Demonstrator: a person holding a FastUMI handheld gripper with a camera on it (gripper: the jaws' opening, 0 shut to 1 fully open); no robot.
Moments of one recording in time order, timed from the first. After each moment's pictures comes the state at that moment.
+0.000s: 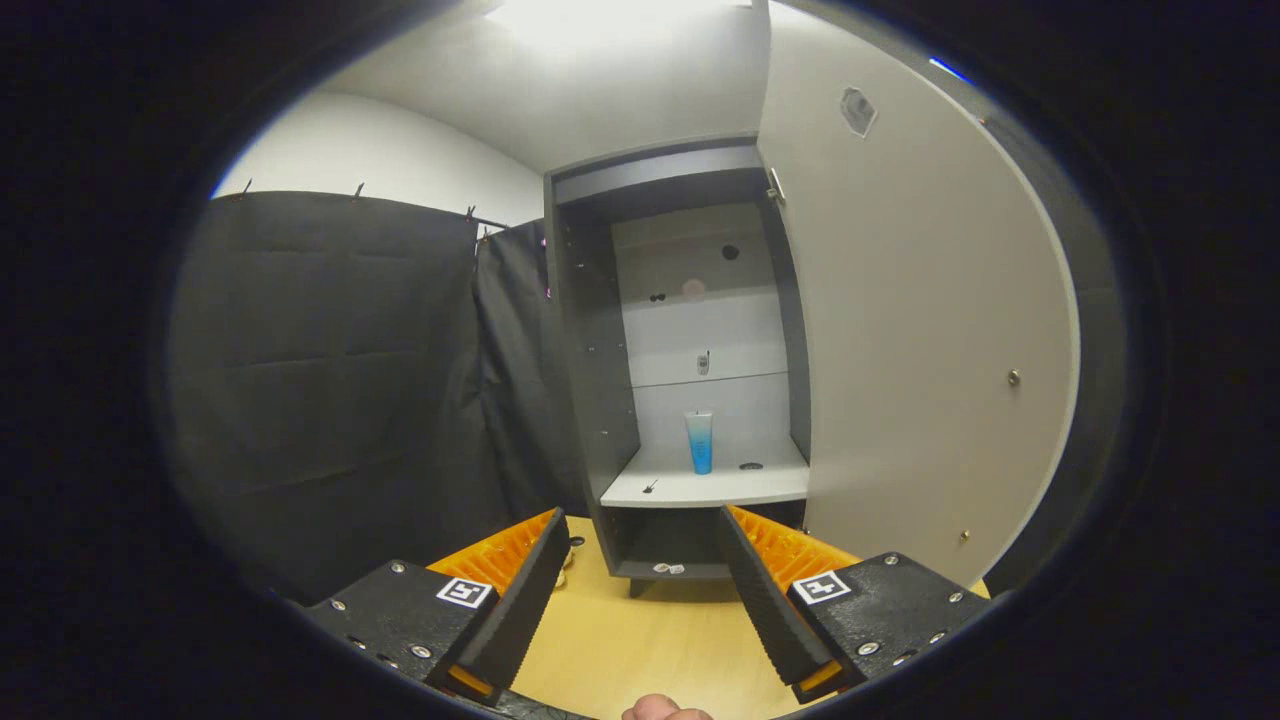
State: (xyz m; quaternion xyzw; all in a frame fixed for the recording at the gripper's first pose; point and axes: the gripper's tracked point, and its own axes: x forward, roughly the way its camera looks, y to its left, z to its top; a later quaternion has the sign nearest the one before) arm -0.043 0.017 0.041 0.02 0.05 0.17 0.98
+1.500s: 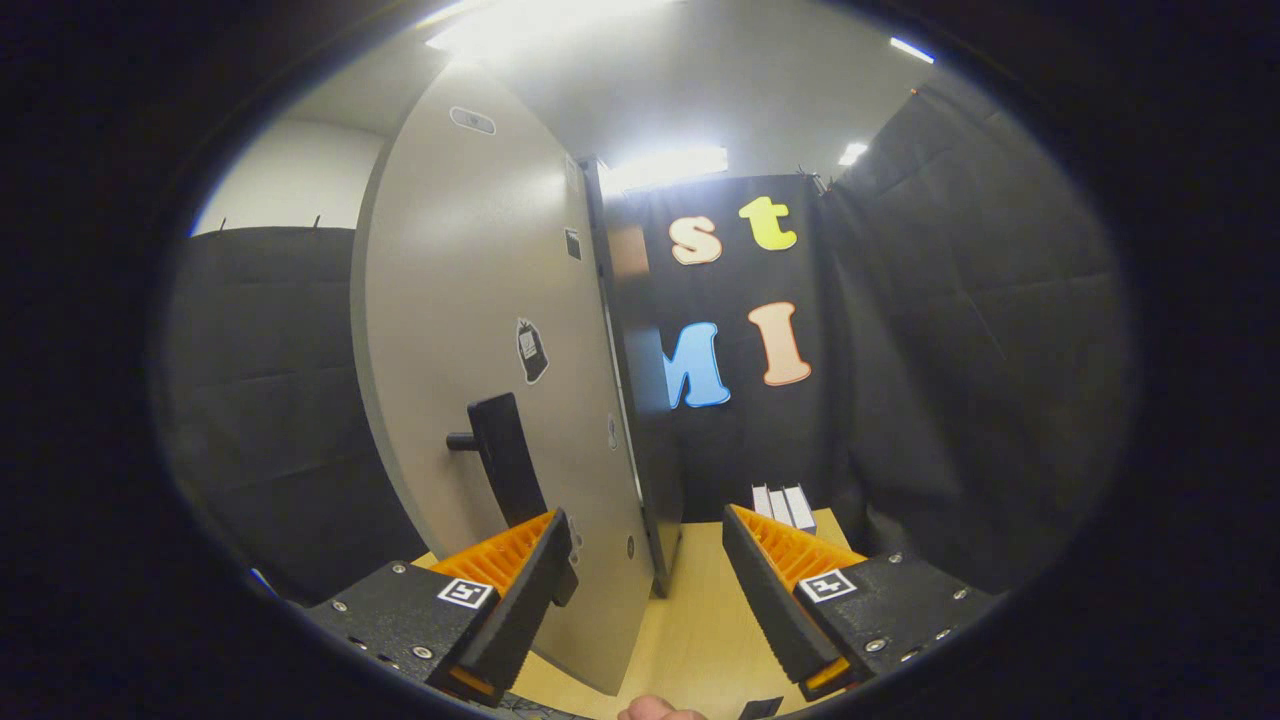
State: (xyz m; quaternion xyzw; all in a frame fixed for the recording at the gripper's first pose) arm -0.018 -0.229 0.080 0.00 0.05 0.13 0.99
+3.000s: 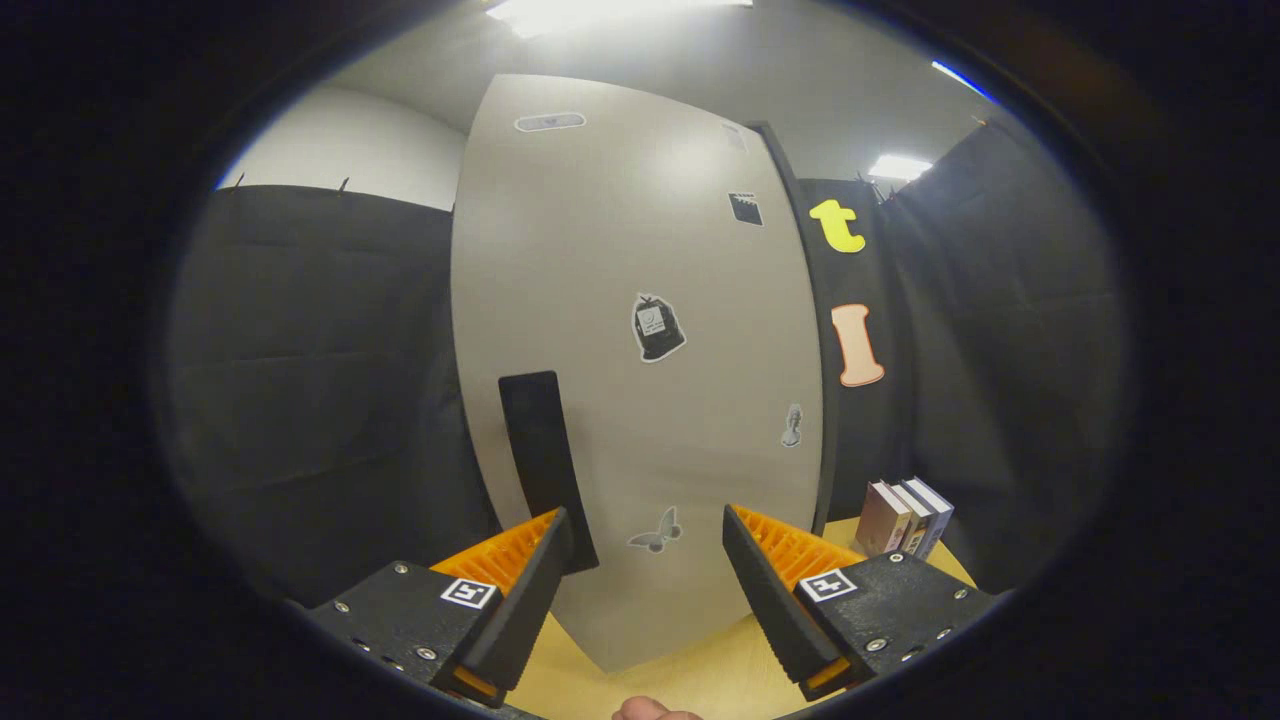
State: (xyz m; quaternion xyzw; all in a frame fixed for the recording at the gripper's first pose) arm 0.018 0.030 0.042 -0.01 0.04 0.13 0.99
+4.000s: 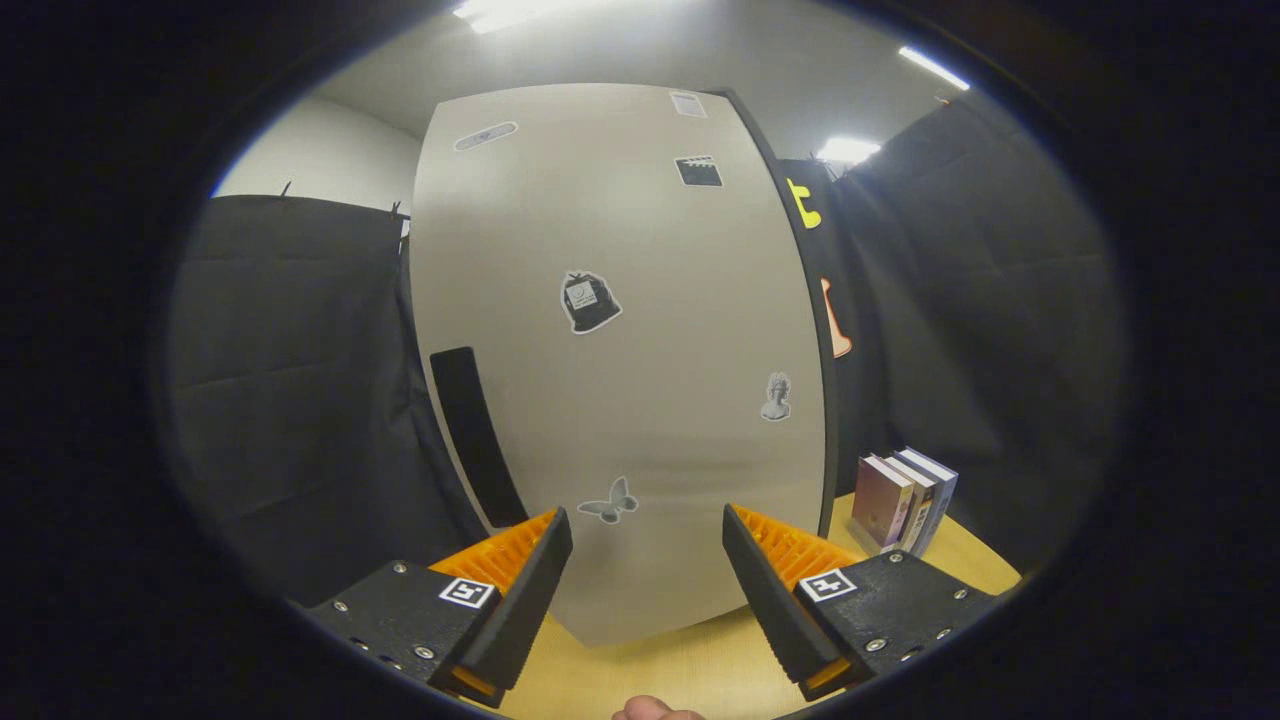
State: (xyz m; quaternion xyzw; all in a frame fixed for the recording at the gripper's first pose) arm 0.073 0.036 0.019 0.03 0.05 0.05 1.00
